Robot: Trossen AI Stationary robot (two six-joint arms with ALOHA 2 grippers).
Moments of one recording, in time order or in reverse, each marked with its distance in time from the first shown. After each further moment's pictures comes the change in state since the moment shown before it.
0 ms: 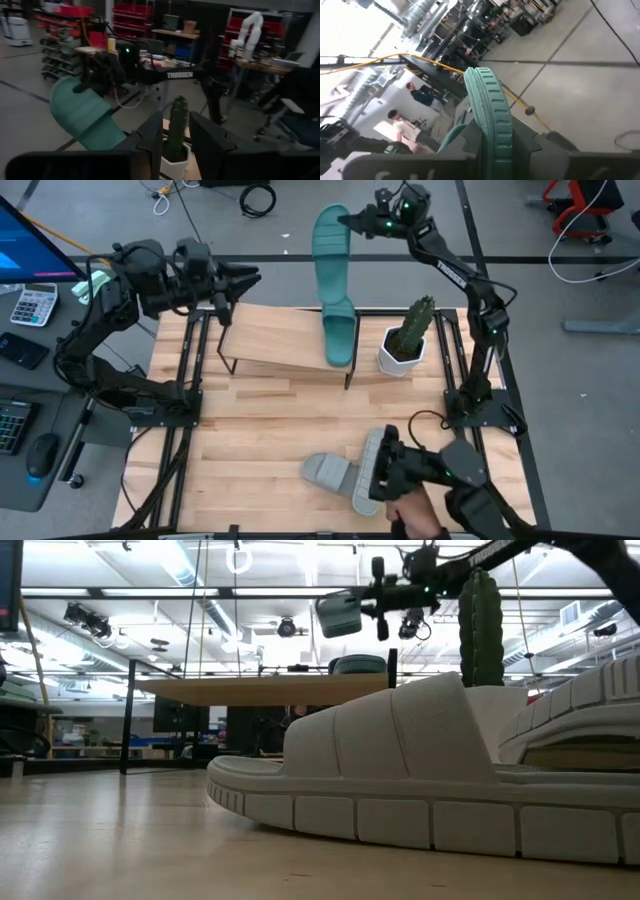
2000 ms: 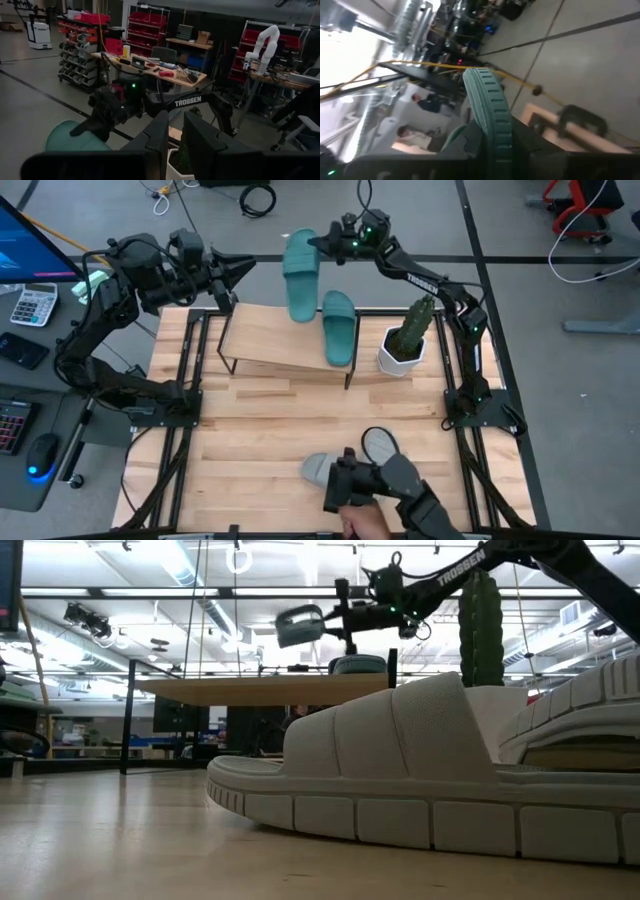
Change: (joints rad) left arm 0.063 -0.002 0.000 0.036 -0.022 -0.028; right arm 0.167 0.133 -0.001 0.080 0.166 0.206
